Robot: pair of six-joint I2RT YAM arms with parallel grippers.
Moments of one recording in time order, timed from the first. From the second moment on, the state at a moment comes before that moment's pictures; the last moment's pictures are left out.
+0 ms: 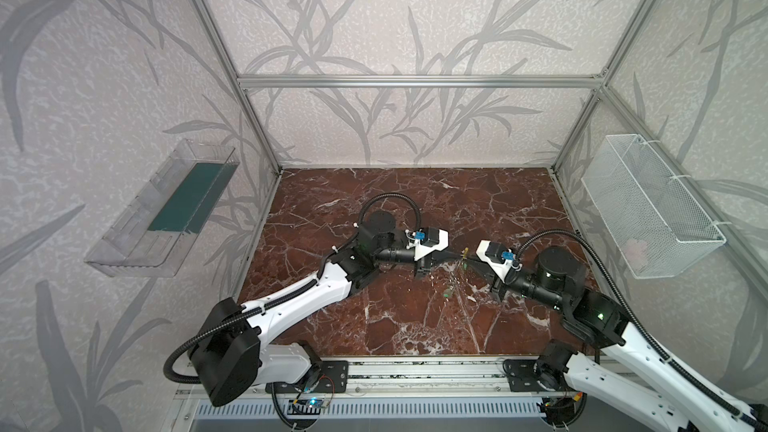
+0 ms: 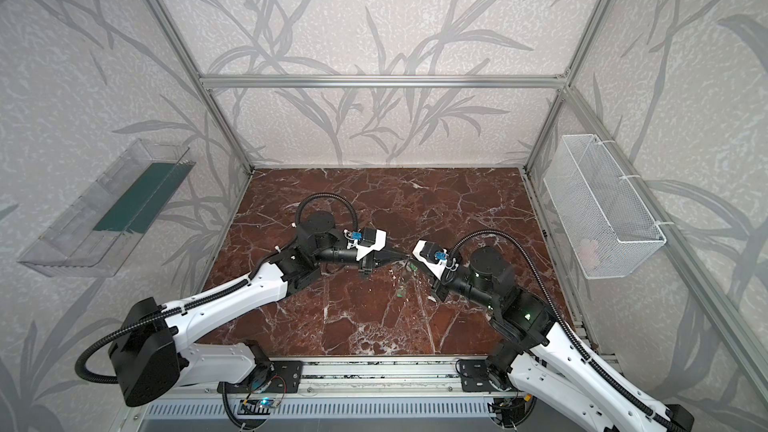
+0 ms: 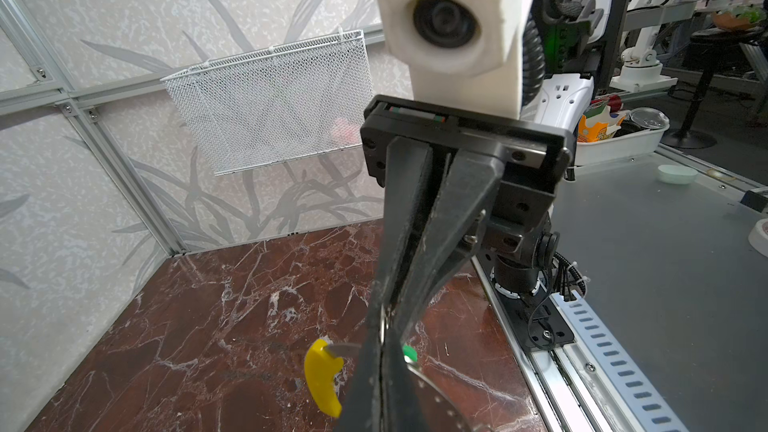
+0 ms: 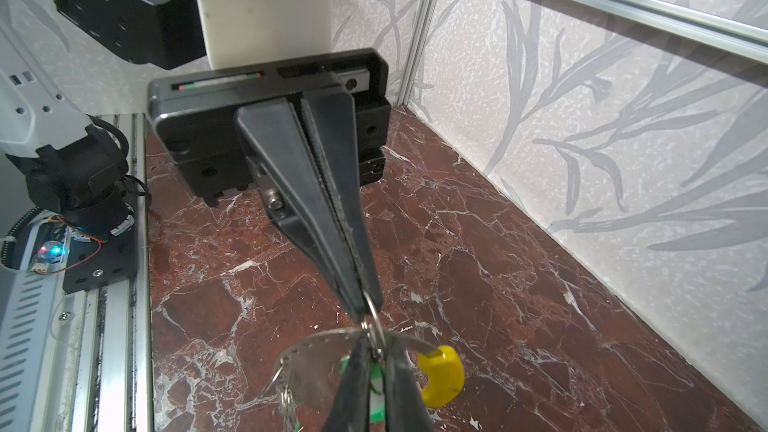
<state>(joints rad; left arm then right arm) -0.77 1.31 0.88 0.33 0.85 0.25 0.75 0.66 0.74 -0.34 -0.22 -0.26</state>
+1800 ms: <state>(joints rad) -0.87 1.34 1.14 -0.29 0.57 0.85 0.71 0.77 0.84 -0.54 -0.30 -0.30</state>
